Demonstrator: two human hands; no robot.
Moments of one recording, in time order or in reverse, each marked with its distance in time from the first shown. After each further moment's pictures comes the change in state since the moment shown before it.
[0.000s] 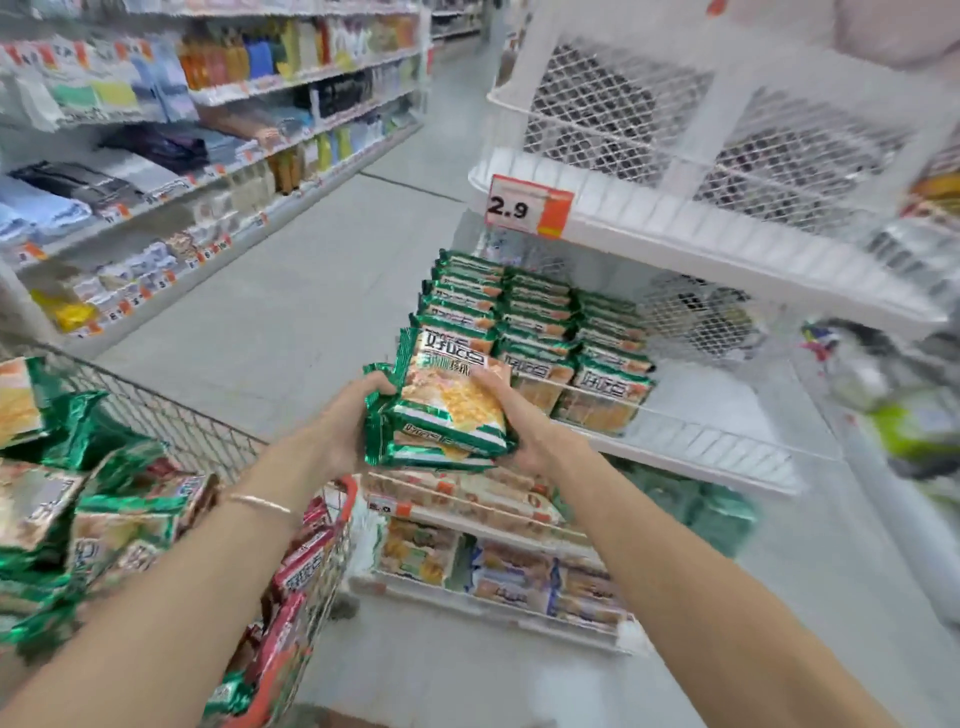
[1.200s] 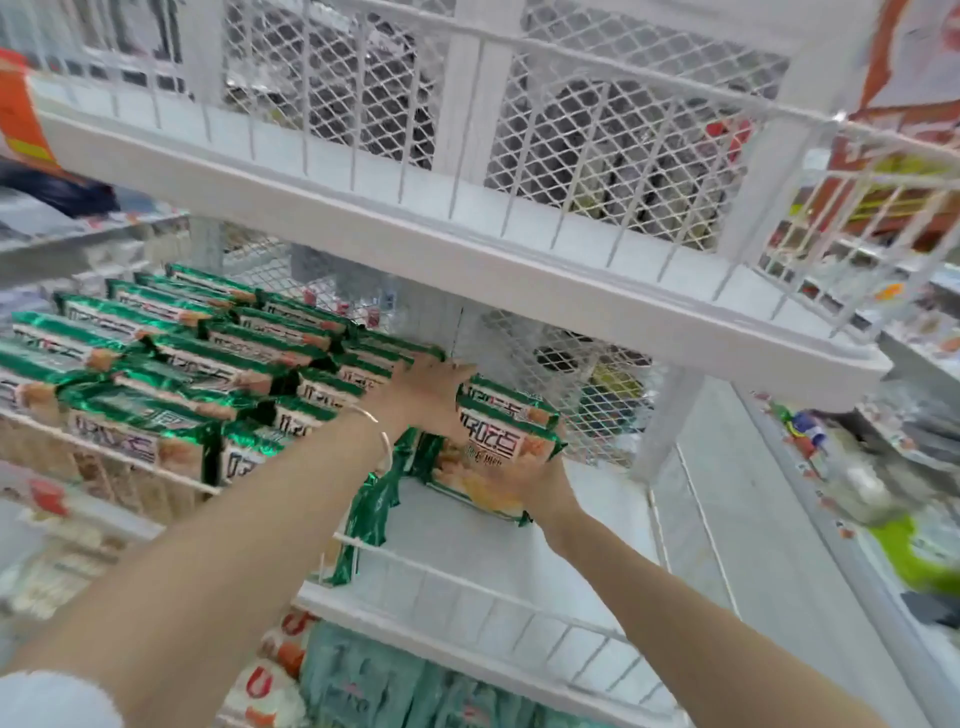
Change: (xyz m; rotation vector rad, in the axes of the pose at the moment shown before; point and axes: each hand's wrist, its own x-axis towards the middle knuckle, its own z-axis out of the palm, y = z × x) left_hand 0.375 0.051 0.390 1.654 0.281 0.501; right_hand 0.191 -0.021 -0.459 -0.444 0.298 -0.435
